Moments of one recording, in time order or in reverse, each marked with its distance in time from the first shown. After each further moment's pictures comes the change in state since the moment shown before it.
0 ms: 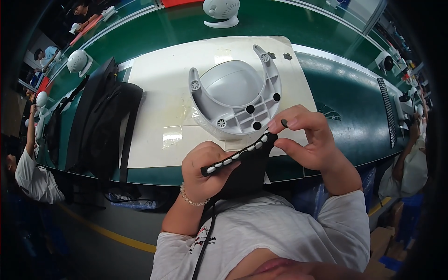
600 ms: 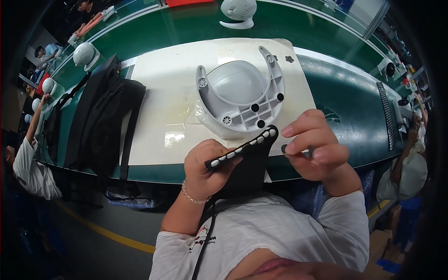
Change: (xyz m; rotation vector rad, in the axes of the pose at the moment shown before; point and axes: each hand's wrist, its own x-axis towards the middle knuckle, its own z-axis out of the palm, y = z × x) left_hand -0.002 0.001 -0.001 0.052 -0.004 -0.047; right_hand 0.008 -0.011 0.011 -0.354 0.043 -0.412
